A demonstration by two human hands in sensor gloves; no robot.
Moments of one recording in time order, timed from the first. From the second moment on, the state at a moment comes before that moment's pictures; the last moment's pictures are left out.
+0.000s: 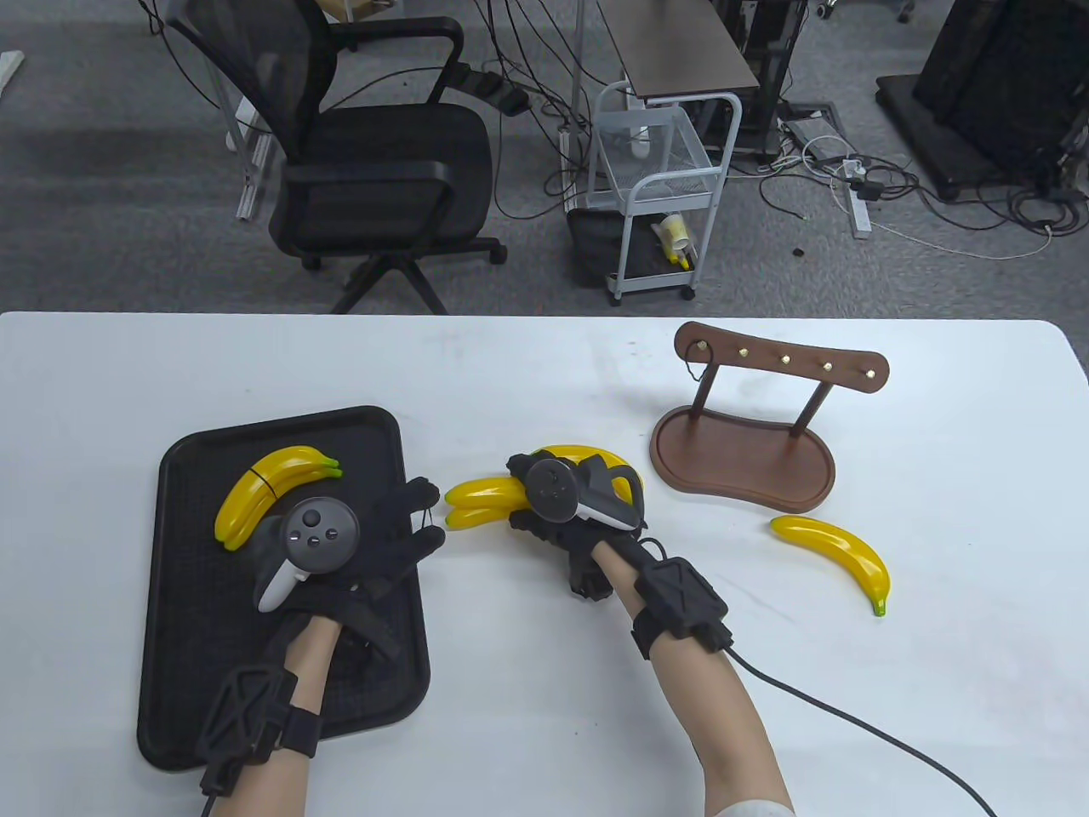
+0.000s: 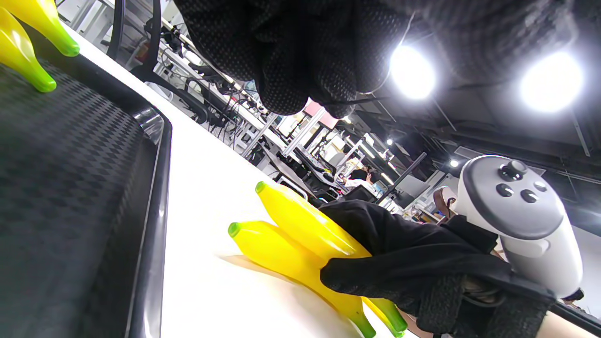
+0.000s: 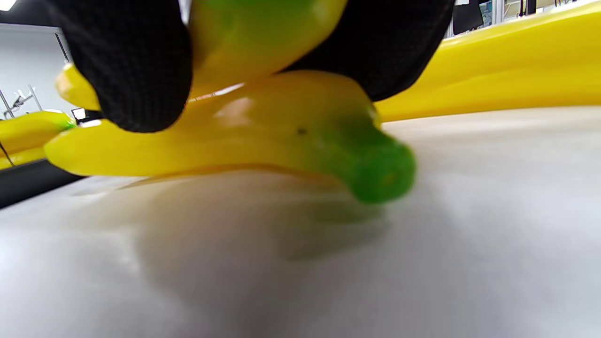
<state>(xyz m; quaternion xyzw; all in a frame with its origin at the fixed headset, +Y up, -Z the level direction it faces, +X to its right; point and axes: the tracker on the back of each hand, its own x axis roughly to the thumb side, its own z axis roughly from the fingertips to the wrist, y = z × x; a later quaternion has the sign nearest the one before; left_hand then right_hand) -0.233 -0.742 -0.311 -0.03 -0.13 0.35 0.93 0.026 -0.790 -0.411 0.24 0.02 0.97 0.09</state>
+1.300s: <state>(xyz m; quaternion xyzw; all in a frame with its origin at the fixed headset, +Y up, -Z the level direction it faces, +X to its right) -0.235 -0.742 -0.311 -0.02 -0.13 0.35 0.93 0.028 -0.777 -0.391 0.24 -0.02 0.97 0.06</state>
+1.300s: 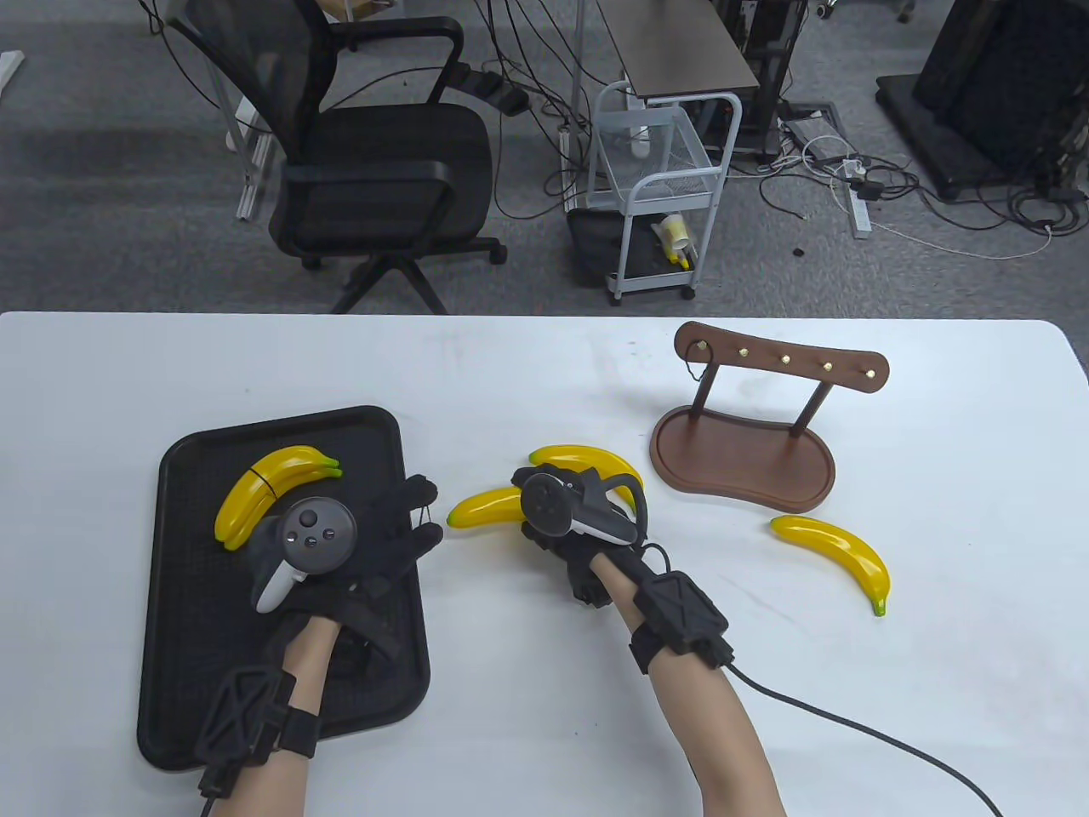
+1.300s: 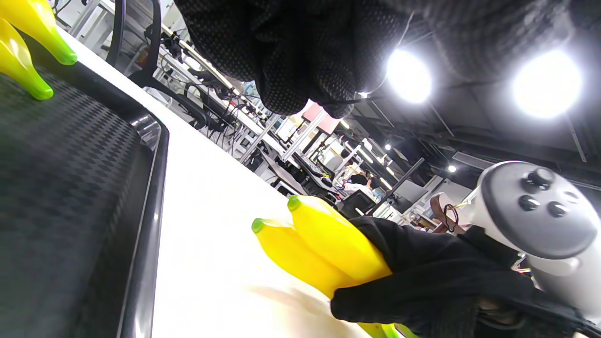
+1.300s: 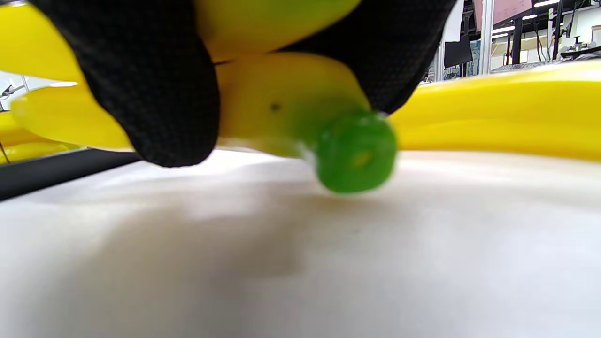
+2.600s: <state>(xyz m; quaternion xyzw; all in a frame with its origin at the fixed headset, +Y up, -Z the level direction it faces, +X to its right) -0.195 -0.750 -0.309 -0.09 -0.18 0.40 0.89 0.090 -0.719 -0.322 0.23 -0.11 0.96 0.08</state>
